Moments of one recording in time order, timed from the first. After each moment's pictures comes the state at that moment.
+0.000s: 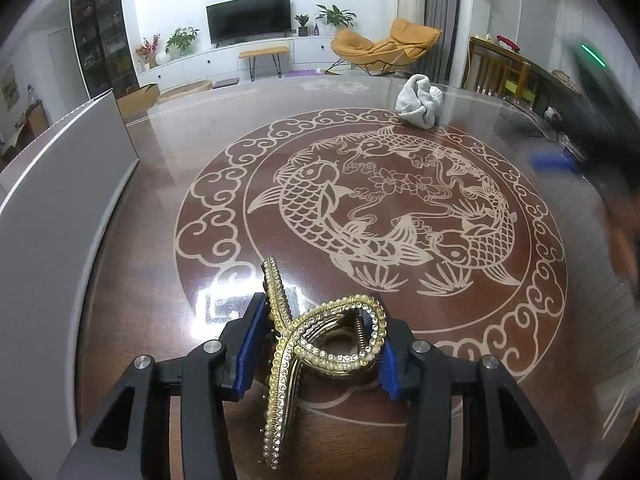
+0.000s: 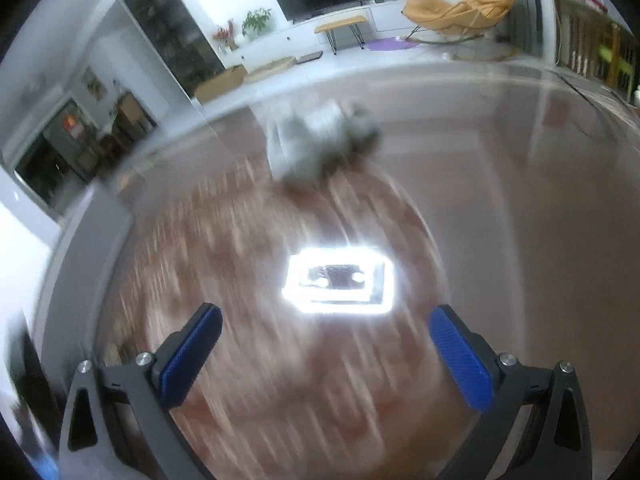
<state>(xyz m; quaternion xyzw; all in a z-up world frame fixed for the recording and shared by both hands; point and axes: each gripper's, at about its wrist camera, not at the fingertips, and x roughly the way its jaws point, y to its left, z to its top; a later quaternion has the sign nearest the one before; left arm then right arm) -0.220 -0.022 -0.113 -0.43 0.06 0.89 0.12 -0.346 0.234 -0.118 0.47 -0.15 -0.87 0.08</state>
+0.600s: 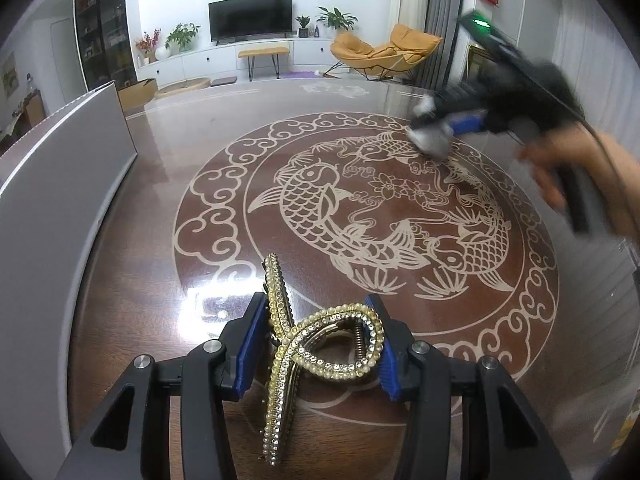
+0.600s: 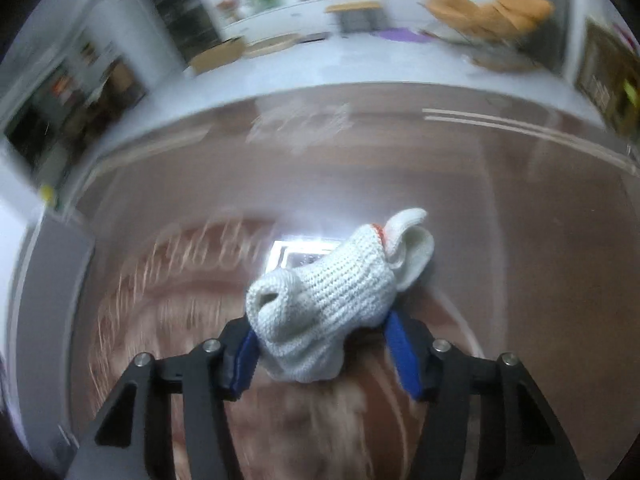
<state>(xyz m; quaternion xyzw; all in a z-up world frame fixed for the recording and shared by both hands) -0.220 -0.025 -0.112 -0.43 0.04 0.89 0.13 -0.440 0.195 -0.123 0.51 -0.05 -0.86 0.08</state>
